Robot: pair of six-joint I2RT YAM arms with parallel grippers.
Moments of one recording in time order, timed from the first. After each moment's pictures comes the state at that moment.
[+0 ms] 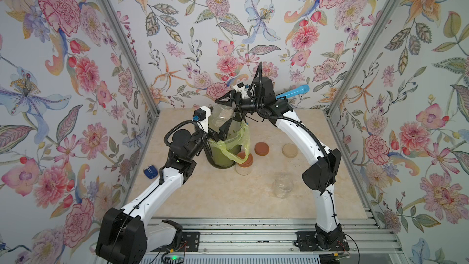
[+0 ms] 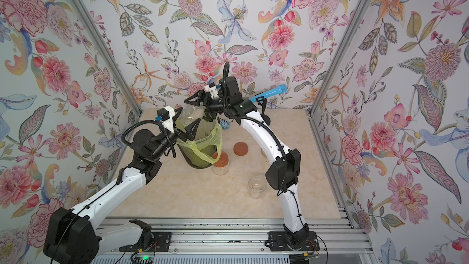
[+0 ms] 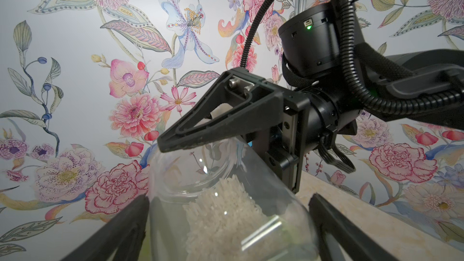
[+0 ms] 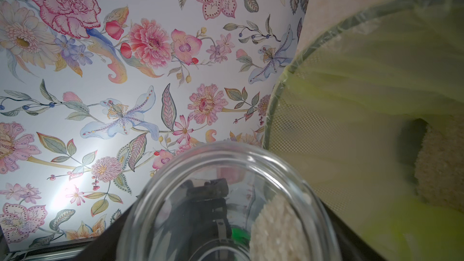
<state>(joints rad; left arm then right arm) -0.38 1.22 0.84 0.62 0.27 -0.07 0.62 2.14 2.32 -0.51 -0.81 1.11</state>
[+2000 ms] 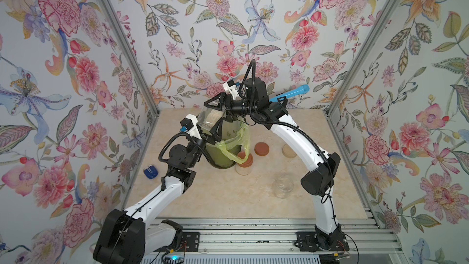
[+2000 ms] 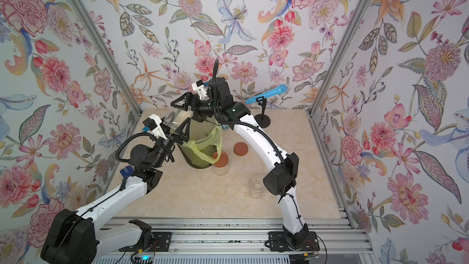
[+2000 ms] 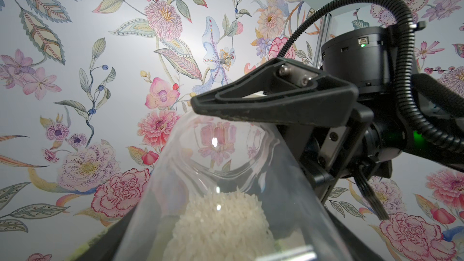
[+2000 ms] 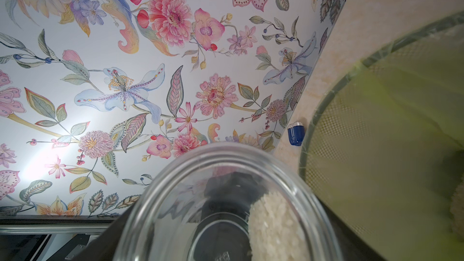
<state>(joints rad) -0.39 1.18 0.65 0.95 0.10 -0.25 0.73 2.11 2.35 -0.48 -0.72 1.01</state>
